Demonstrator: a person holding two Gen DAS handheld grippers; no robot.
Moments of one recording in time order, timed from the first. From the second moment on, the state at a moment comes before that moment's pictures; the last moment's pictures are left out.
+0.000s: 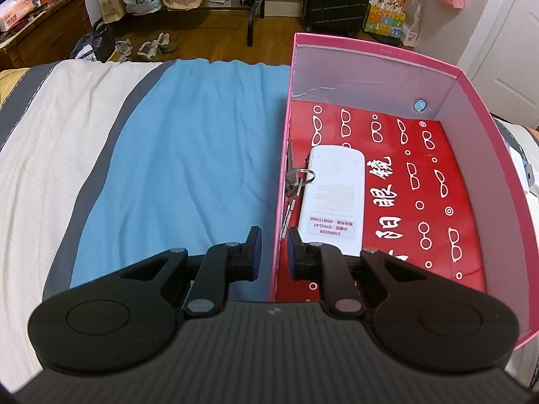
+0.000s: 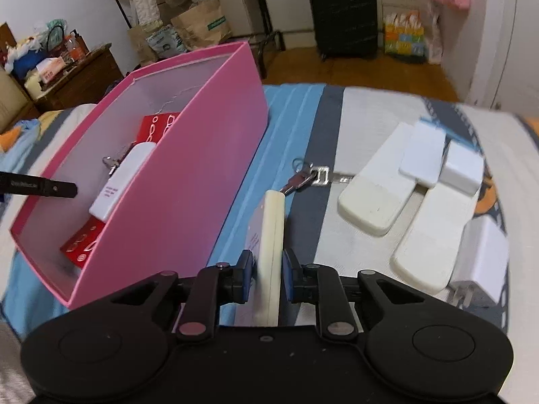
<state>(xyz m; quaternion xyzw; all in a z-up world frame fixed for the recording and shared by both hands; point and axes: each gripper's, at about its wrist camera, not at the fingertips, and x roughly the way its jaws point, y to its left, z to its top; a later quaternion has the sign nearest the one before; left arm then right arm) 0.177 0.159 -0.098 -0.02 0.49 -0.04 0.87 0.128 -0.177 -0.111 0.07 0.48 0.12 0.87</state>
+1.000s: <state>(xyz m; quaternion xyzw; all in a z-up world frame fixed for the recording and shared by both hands) 0.178 0.167 -0.101 -0.05 0.49 -0.07 0.87 0.147 0.017 -0.058 -0.25 0.39 0.25 0.85</state>
